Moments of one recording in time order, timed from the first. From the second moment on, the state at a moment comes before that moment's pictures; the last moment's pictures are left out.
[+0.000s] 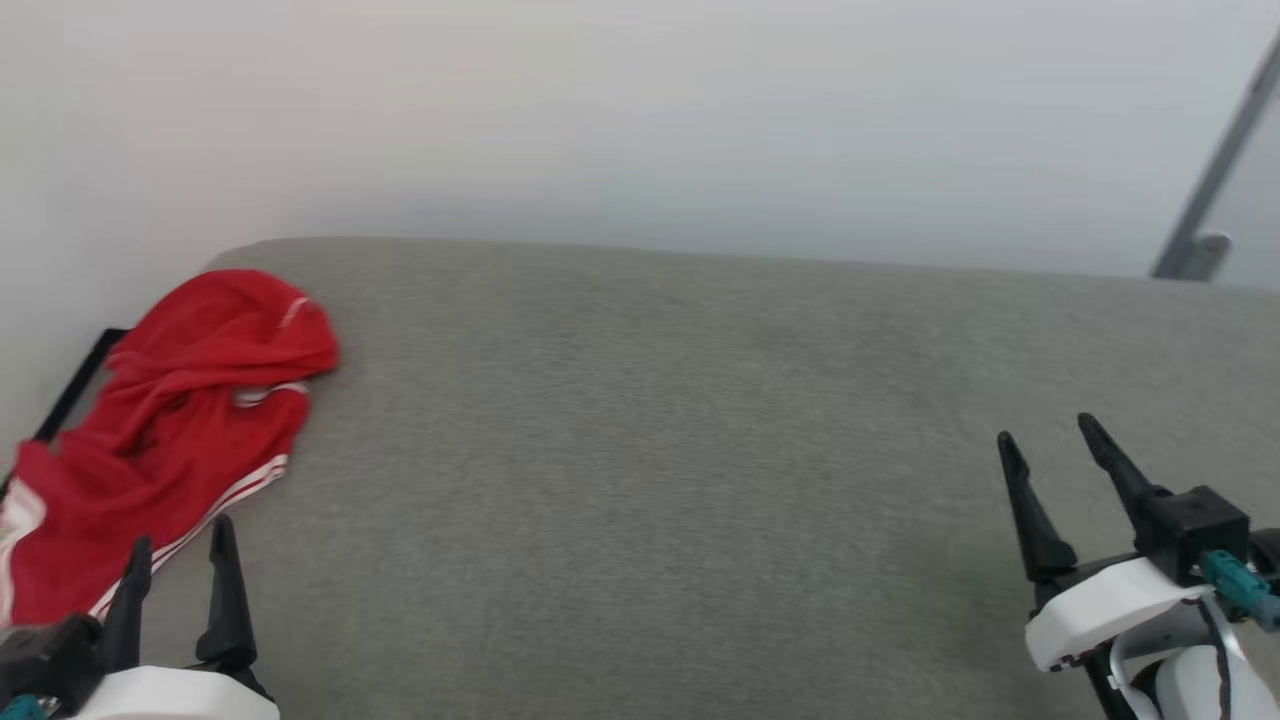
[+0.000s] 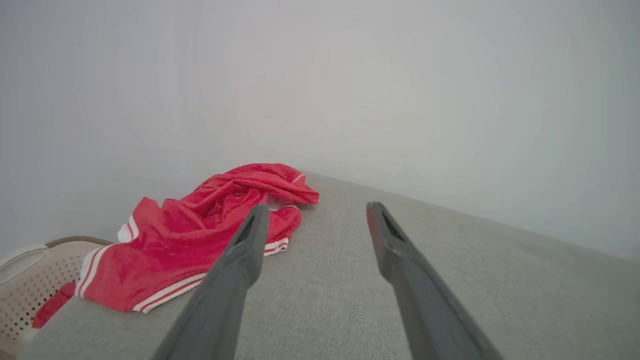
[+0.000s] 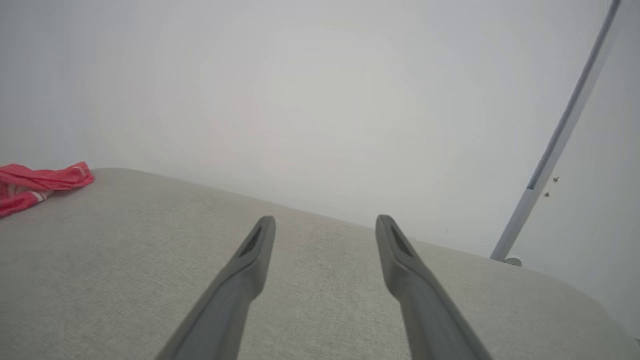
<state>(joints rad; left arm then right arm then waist) 0.09 0.32 -0.02 0.10 -0.53 0.07 -0.23 -0.11 -0.25 0.05 0.25 0.18 0.13 -0.22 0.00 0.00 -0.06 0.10</state>
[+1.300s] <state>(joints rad) 0.14 0.35 0.00 0.06 -0.56 0.12 -0.19 -0.21 -0.22 0.21 0.35 0.23 0.13 -0.26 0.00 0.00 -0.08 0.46</state>
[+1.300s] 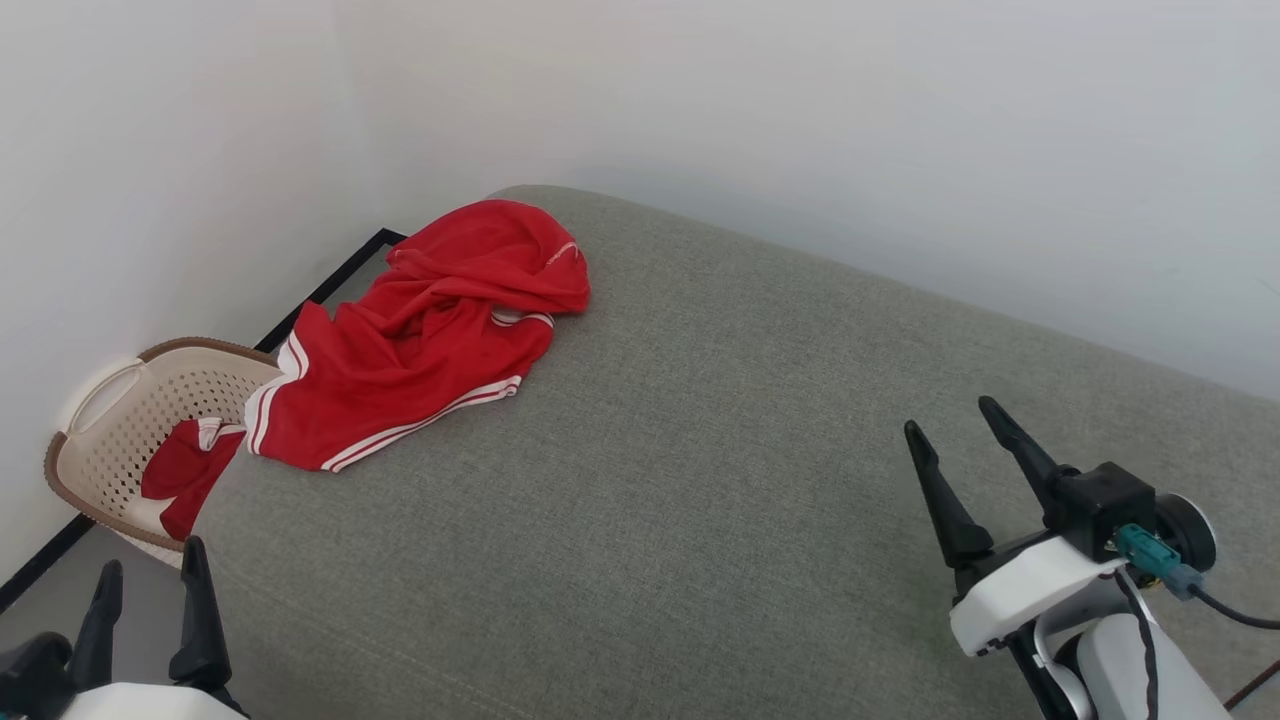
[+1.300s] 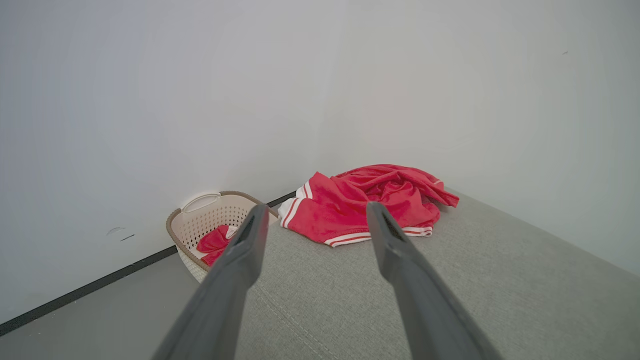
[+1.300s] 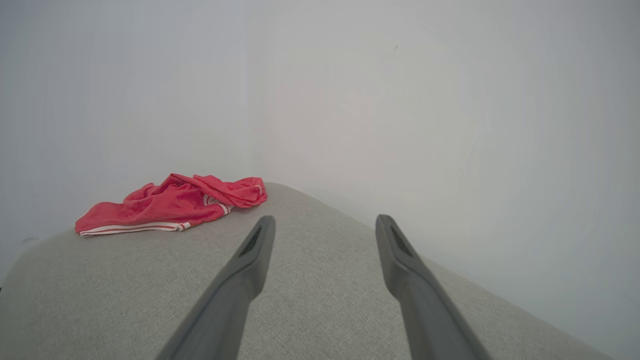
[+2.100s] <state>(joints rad) -0.25 0.40 -0.08 0.28 -0.55 0.04 -0.11 -0.19 -0.27 0.16 0.26 0.21 0.13 -0.25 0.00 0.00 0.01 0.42</state>
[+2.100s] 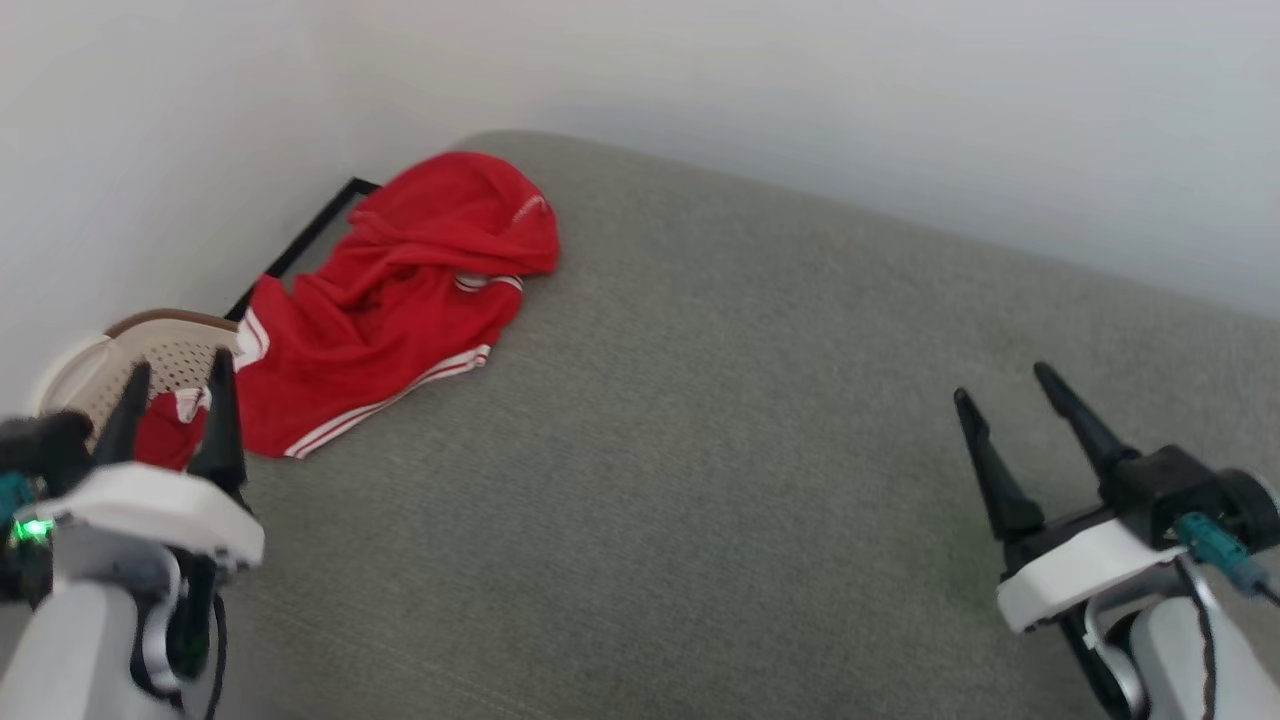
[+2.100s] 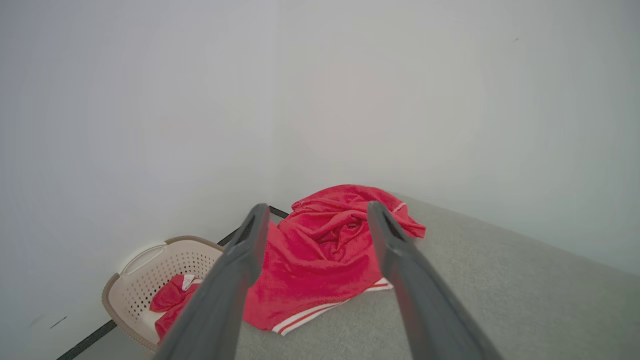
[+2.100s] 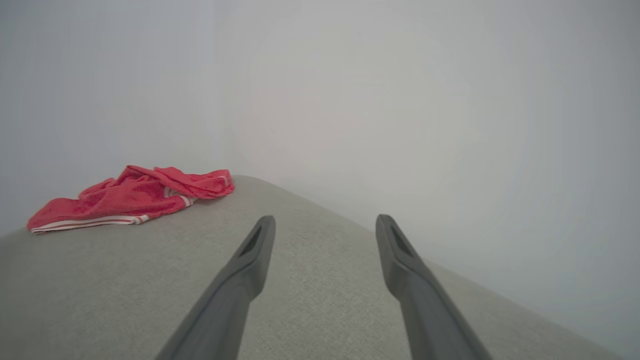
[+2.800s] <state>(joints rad) -0.80 0.42 -0.11 0.87 -0.60 -0.08 -0.04 -0.30 -0.39 0.14 0.05 0.20 0.13 -0.14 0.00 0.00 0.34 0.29</state>
